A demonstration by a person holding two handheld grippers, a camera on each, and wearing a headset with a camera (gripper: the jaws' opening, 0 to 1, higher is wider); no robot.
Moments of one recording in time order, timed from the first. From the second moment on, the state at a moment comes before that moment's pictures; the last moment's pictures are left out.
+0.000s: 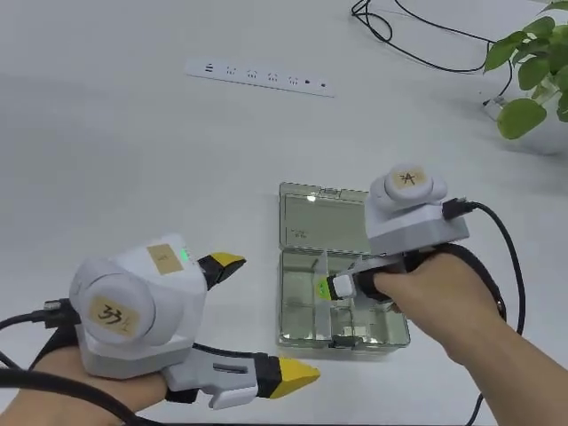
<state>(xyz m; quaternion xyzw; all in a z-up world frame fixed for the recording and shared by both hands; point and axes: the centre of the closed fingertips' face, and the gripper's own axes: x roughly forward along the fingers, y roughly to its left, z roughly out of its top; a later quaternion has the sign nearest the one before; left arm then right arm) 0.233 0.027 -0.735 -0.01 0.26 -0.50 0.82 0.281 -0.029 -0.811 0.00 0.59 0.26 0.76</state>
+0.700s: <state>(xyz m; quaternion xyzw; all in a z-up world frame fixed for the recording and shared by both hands) 0.232 0.030 -0.724 0.00 0.26 -0.48 0.84 0.281 -0.030 -0.814 0.02 0.57 0.29 0.77</state>
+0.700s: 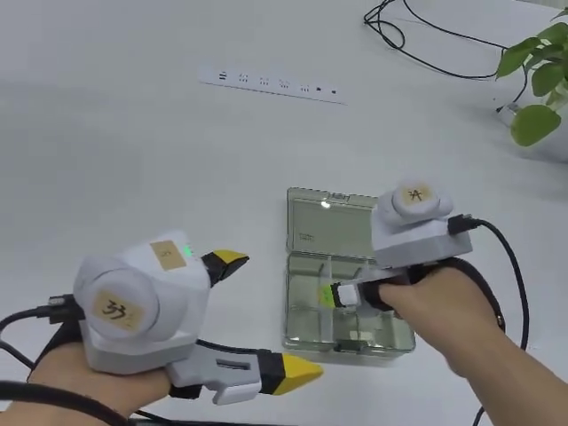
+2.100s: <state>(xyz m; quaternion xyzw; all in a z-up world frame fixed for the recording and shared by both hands) 0.232 0.032 -0.706 0.01 0.25 -0.45 0.86 0.280 -0.140 -0.760 -0.16 0.41 0.49 0.75</state>
